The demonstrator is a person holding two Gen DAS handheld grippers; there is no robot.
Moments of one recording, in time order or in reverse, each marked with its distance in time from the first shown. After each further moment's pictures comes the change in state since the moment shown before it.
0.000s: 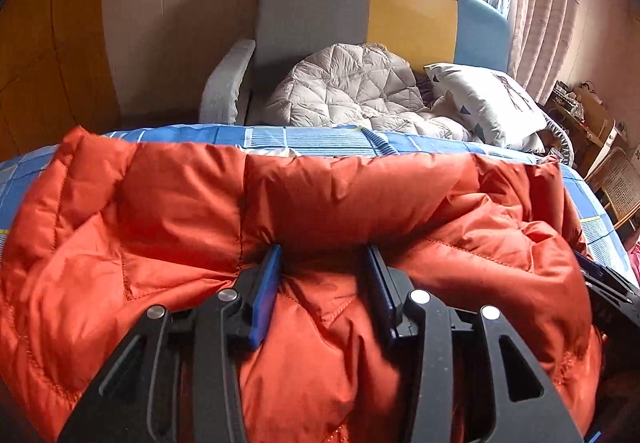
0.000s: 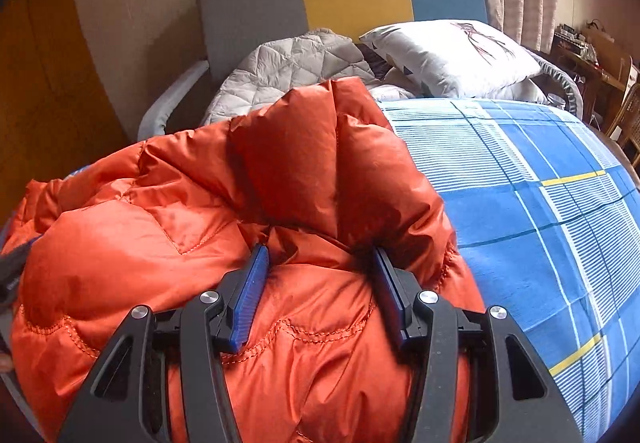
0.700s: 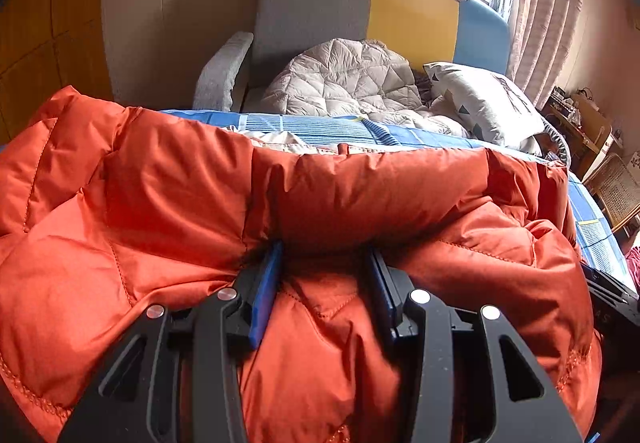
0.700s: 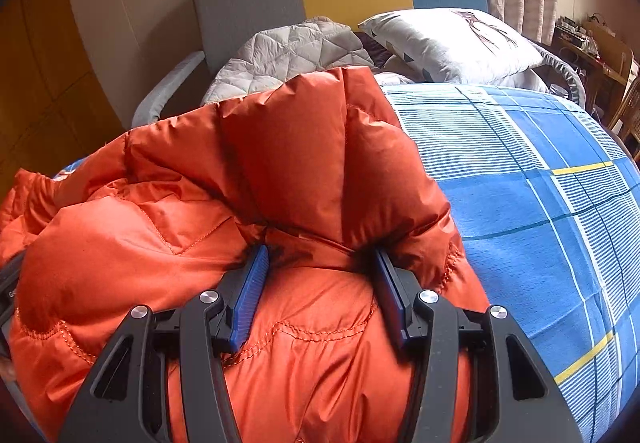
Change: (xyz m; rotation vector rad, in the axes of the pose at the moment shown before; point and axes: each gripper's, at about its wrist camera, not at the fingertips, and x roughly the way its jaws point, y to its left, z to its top) left arm 0.014 0.006 -0.011 -0.026 0.005 -0.031; right arm 0.018 0.002 0.000 0.008 0.036 -0.007
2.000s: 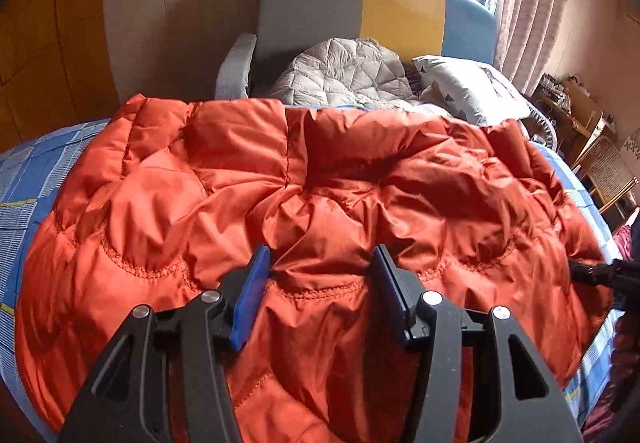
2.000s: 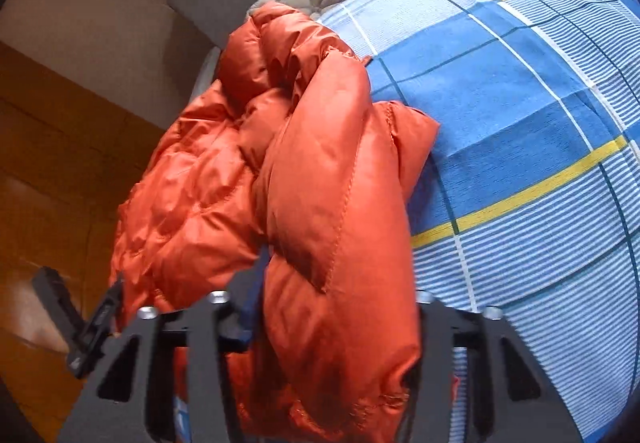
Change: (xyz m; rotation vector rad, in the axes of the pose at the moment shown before) left arm -0.082 0.015 -0.034 0.039 0.026 0.000; right arm -0.067 -0.074 -0.051 0.376 0.250 0.376
